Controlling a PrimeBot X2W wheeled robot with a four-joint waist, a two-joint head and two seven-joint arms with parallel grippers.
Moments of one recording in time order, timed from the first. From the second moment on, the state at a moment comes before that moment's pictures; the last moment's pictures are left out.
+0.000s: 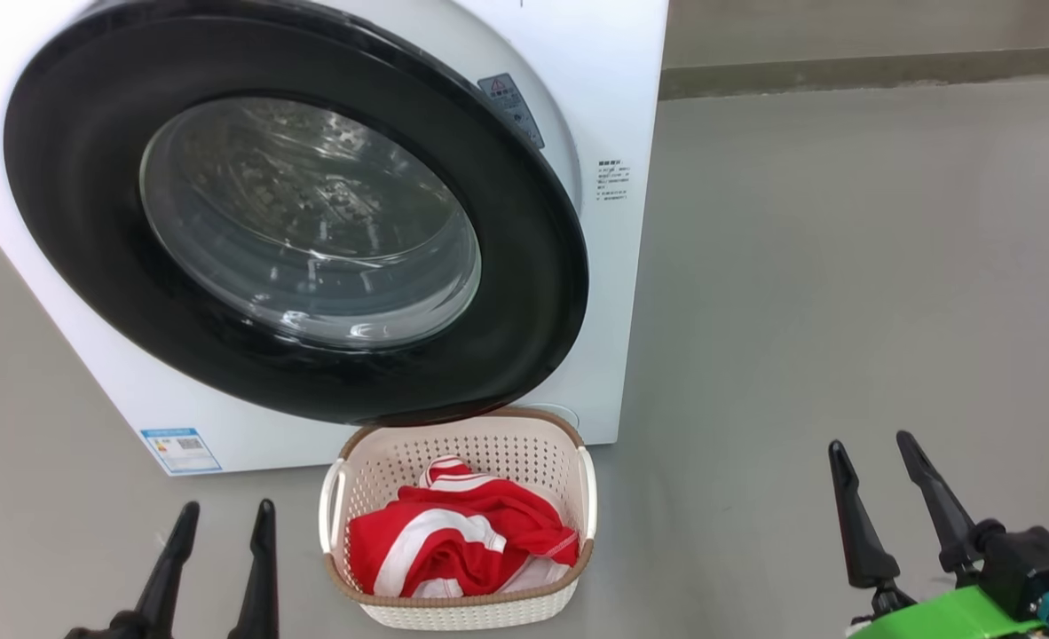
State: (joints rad) left arm 0.08 0.19 -0.09 0.01 -0.37 0.03 -0.25; right arm 0.07 -0.04 -0.04 0.11 0.26 0.12 -0.26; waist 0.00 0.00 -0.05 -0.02
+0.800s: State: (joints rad) left arm 0.10 0.14 -0.06 0.02 -0.30 -0.02 -0.25; right arm 0.09 -0.04 -0.03 0.14 0.26 0.12 -0.26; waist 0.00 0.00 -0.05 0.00
